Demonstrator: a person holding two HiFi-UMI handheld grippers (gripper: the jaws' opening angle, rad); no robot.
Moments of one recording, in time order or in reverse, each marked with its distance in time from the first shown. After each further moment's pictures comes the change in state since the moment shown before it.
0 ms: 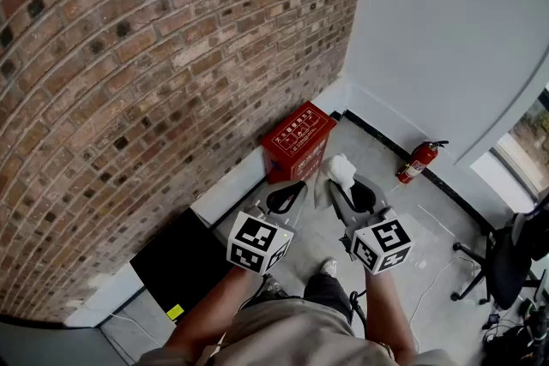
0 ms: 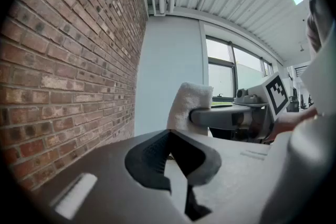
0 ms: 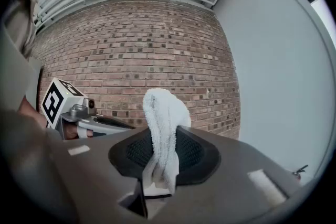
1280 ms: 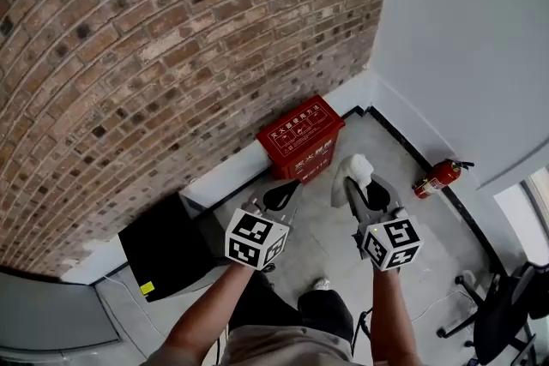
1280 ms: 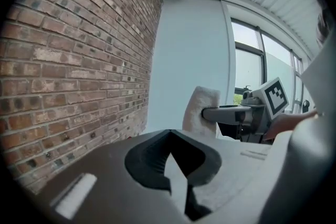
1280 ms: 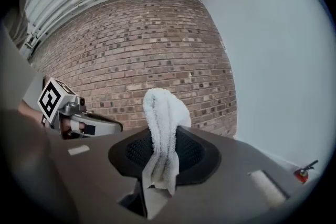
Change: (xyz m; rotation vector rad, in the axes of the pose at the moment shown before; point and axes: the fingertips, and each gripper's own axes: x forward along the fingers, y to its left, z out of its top) left arm 0.159 0.009 -0.049 -0.108 0.119 0.226; right arm 0.025 -0.199 -0.080 0.097 0.075 0.089
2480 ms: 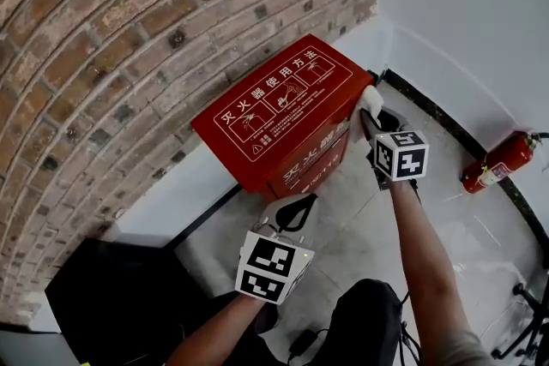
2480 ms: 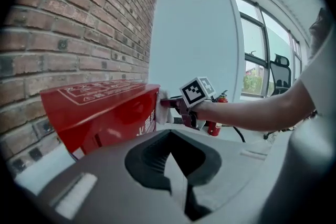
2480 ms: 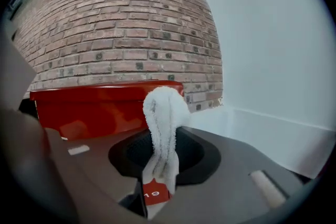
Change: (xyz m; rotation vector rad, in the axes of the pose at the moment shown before) left arm 0.283 0.131 -0.358 0.065 0.118 -0.040; right arm 0.348 -0.296 -0.397 -0.037 0.127 -0.208
